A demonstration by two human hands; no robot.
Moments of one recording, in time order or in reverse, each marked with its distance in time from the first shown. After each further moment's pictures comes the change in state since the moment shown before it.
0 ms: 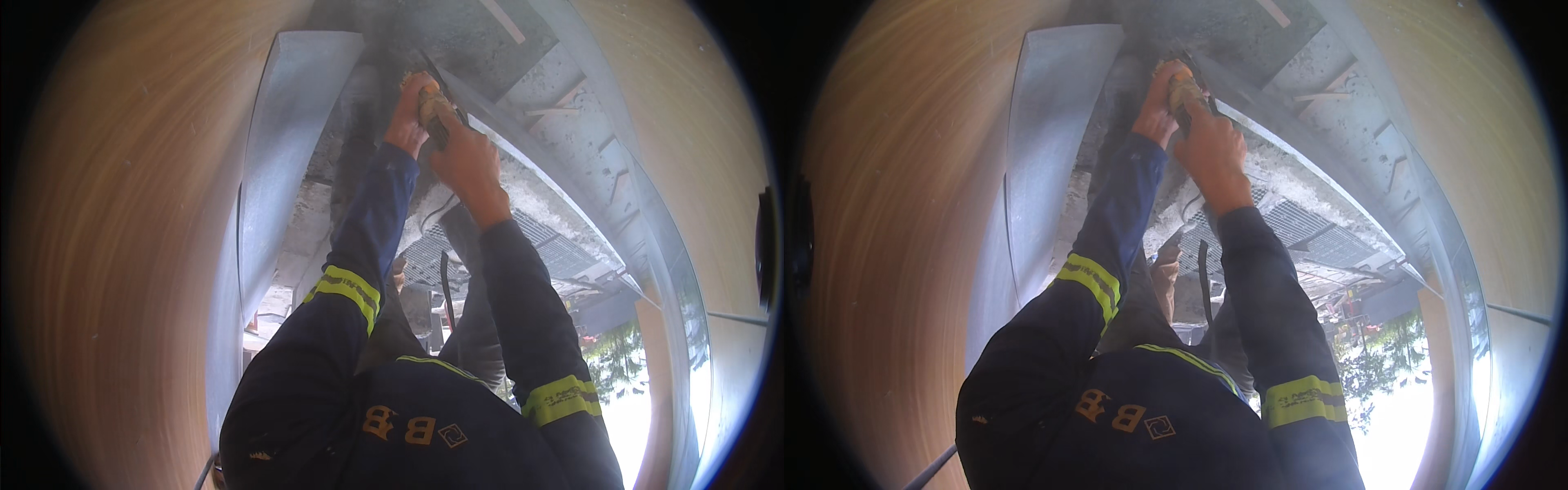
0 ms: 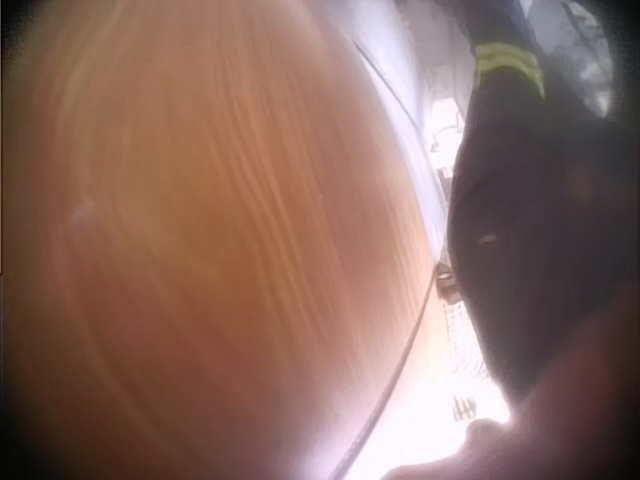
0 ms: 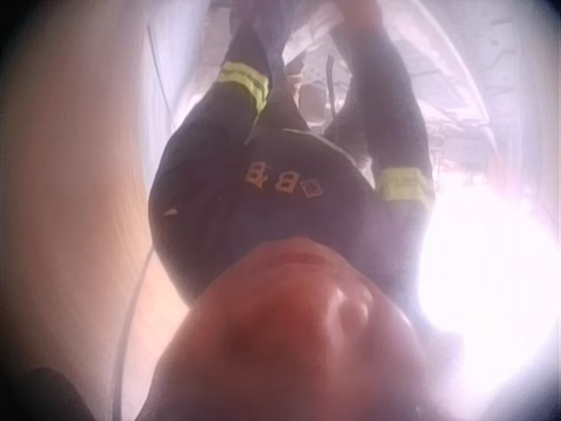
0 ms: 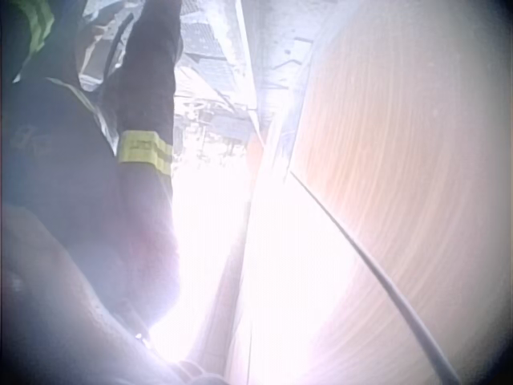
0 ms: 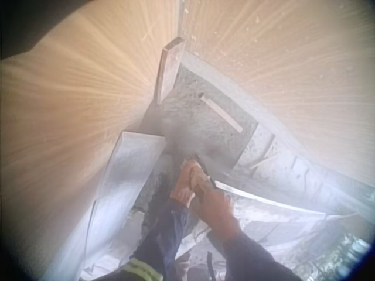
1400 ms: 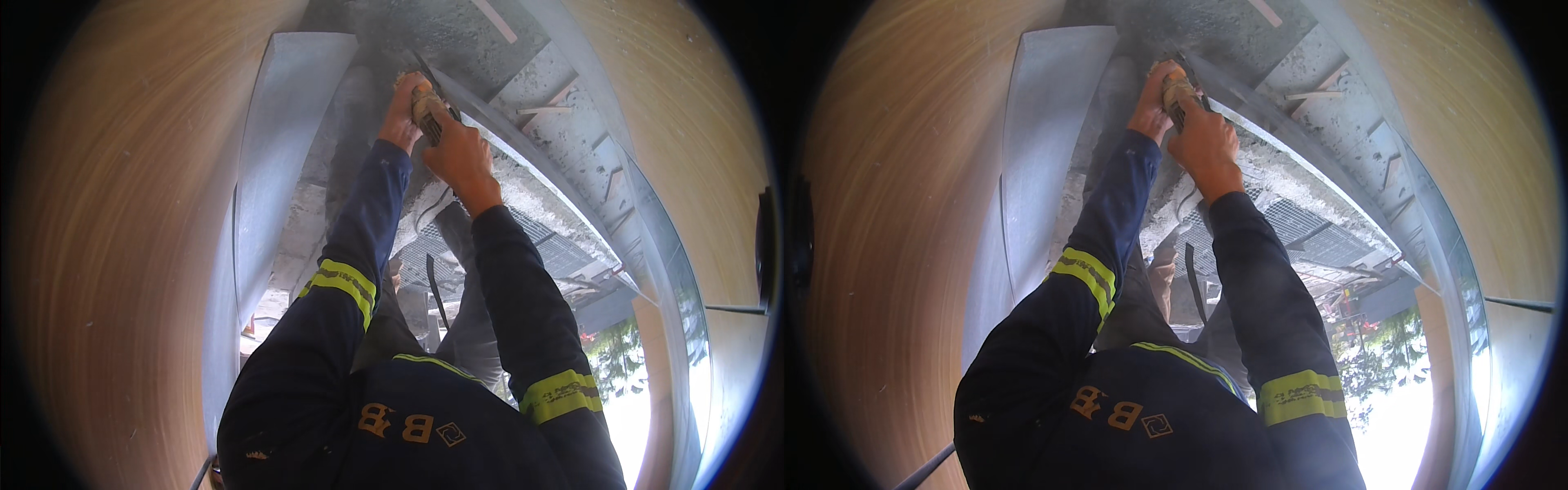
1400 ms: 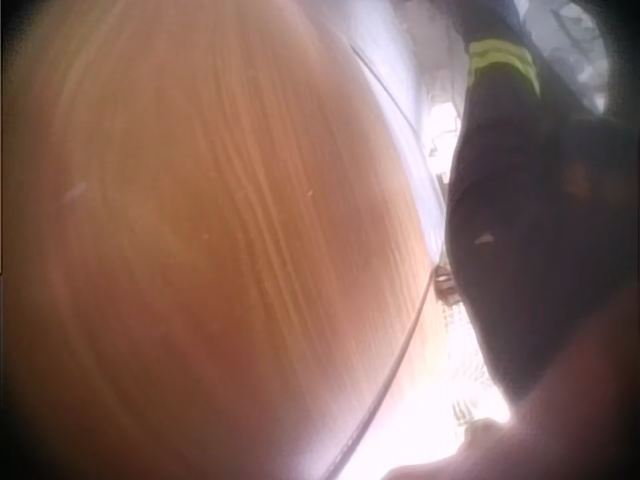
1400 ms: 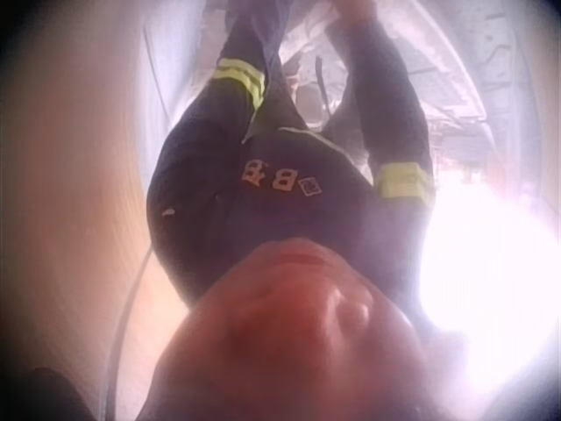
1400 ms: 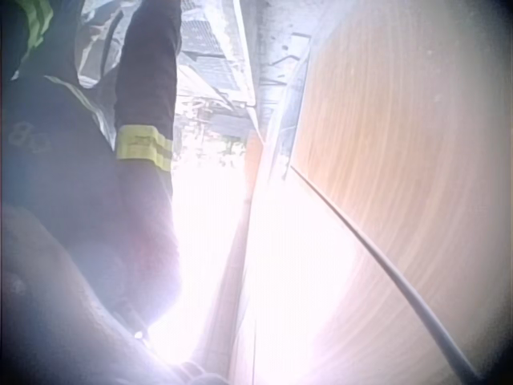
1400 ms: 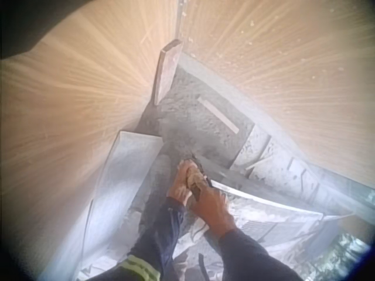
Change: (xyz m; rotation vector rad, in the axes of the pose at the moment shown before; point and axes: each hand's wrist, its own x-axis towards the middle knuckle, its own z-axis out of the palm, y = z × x) left_hand 0.015 -0.005 -0.008 -0.065 0.023 -0.025; right_hand 0.005 0.001 -0.001 -0.002 -0.009 0.002
